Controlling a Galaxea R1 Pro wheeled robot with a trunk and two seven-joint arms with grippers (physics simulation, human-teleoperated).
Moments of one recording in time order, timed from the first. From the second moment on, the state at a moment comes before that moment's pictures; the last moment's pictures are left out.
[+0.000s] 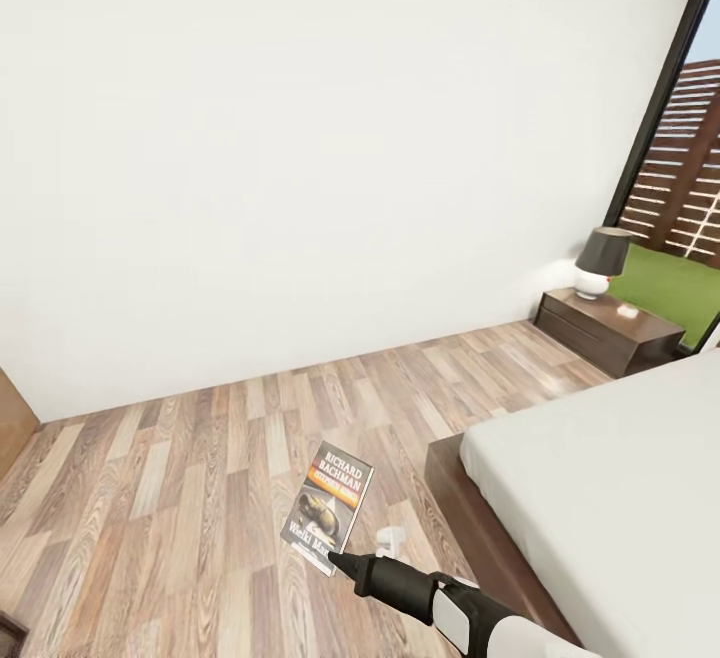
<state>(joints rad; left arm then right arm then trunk) 0.14 0.18 -0.24 -0.01 0.00 -0.31 0.18 -0.64 0.17 -0.22 -0.06 -0.02 -0.04 0.94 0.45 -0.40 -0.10</state>
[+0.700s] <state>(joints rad) 0.10 0.15 -0.24 -0.03 0.00 -0.31 0.06 -0.64 0.17 -0.22 -0.03 -0.02 -0.04 0.93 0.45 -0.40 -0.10</state>
